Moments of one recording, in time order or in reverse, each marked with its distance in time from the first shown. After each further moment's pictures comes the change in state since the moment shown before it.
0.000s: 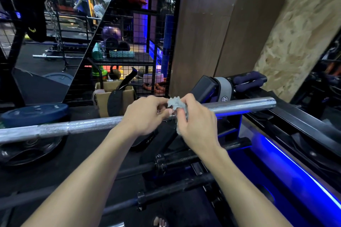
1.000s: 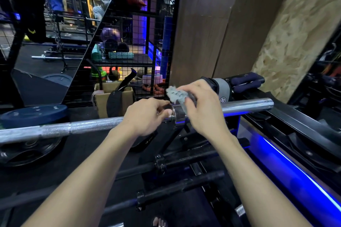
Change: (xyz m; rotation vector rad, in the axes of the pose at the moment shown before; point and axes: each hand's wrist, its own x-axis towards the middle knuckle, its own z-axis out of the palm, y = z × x) left_hand -0.003 0.004 -0.002 0.054 -0.066 -0.045; right_hand 0.032 0.006 -0.027 0.179 -0.035 0.038
